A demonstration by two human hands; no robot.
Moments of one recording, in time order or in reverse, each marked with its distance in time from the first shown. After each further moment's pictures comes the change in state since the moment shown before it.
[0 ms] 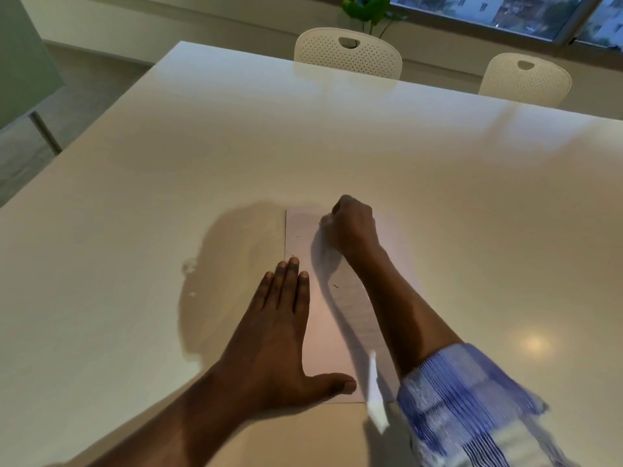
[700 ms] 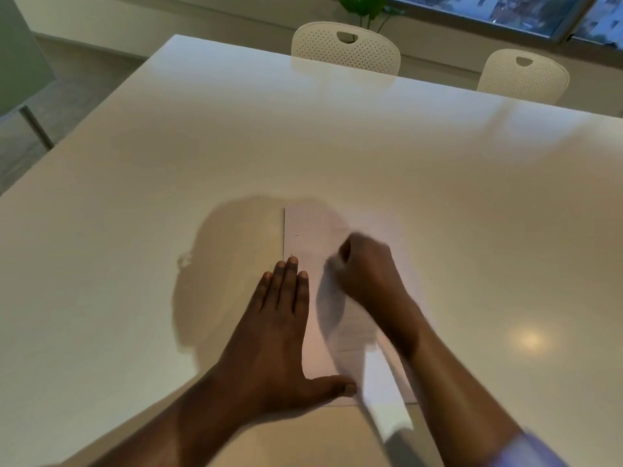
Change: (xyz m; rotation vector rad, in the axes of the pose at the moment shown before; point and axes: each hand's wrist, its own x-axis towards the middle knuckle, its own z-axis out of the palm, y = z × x) left_hand 0.001 -0.001 0.000 0.005 0.003 0.005; right_hand -0.069 0.035 -0.008 -0.064 -0.052 -0.082
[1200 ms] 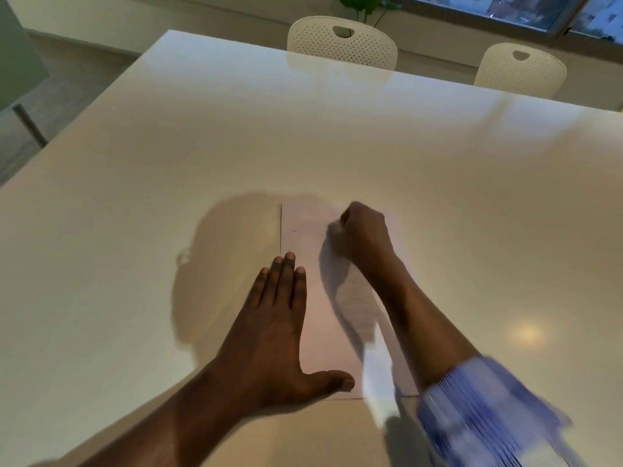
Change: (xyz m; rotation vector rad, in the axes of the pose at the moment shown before) left_hand 0.000 0.001 -0.002 0.007 -0.034 -0.005; right_hand 0.048 -0.009 -0.008 -0.038 0.021 0.073
